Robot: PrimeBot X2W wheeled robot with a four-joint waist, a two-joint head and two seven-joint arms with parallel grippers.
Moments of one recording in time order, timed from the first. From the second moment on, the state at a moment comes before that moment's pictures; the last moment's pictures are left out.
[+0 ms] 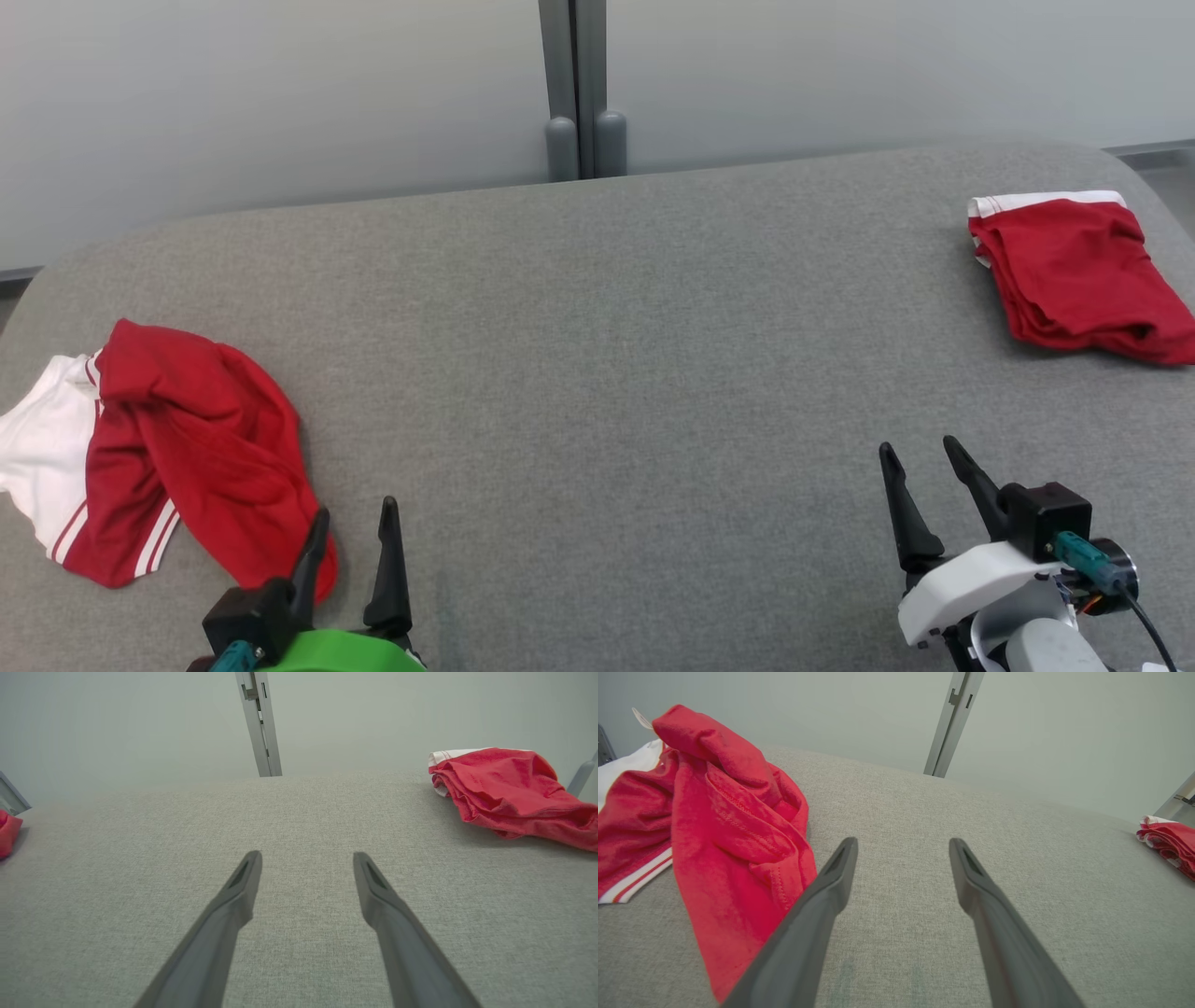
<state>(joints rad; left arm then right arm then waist) 0.02 0.05 -0.13 0.29 -0.37 -0.07 -0.26 -0.12 -0.05 -0.01 0.39 0.16 0.13 -0.26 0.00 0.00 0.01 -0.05</state>
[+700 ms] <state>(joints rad) 0.03 0.05 -0.16 0.29 -0.38 -0.06 -0.26 -0.11 -0.05 0.00 0.35 0.14 0.13 -0.26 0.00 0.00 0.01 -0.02</state>
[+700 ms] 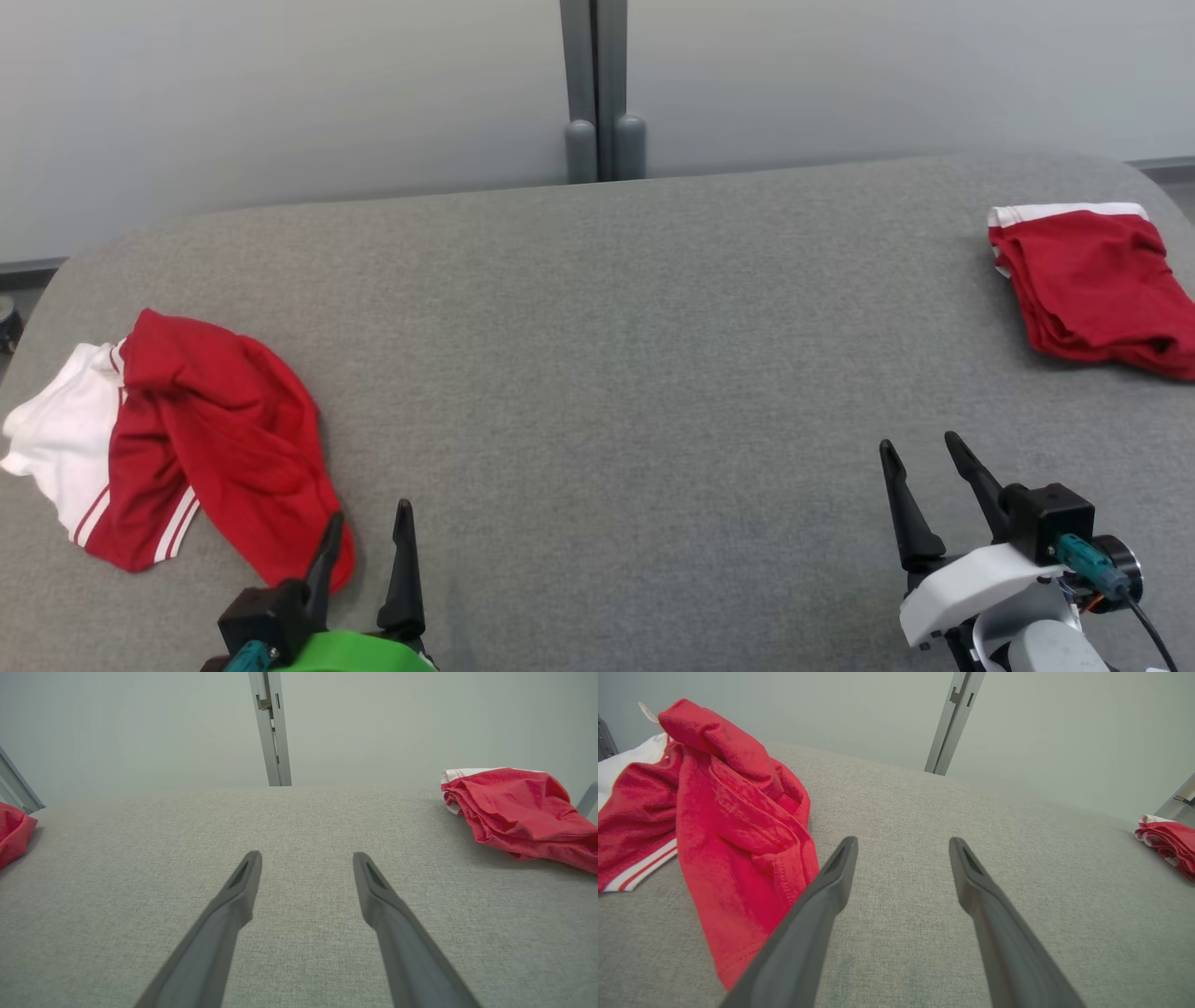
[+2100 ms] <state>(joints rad) -0.34 0.17 -0.10 0.21 -0.30 -0.10 -0.21 -0.22 -0.05 -0.01 0.32 0.07 0.13 -0.26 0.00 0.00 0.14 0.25</state>
